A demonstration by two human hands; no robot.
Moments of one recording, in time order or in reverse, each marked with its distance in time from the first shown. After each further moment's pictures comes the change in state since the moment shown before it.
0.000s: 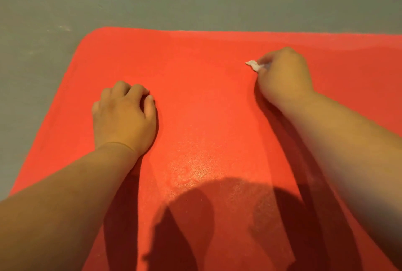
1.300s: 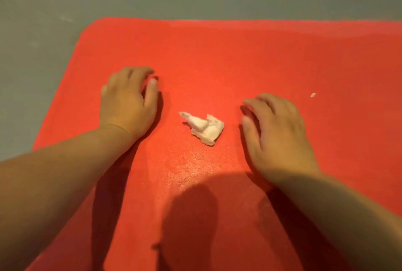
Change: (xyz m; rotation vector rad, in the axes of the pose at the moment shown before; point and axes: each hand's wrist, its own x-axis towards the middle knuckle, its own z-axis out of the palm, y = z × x) left_hand 0.001 0.006 -0.015 -0.102 -0.088 0.125; right_hand -0.142 -0.004 -0.019 0.092 -0.124 -0.160
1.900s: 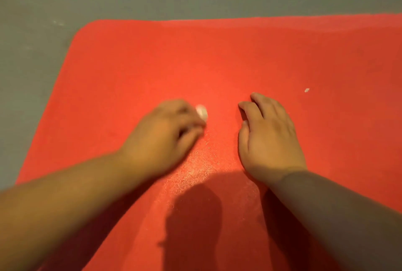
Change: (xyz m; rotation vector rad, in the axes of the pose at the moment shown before) left_hand -0.041 0.043 -0.008 -0.256 -0.324 0.464; right_hand -0.007 -0.003 0.018 -0.064 0.043 0.070
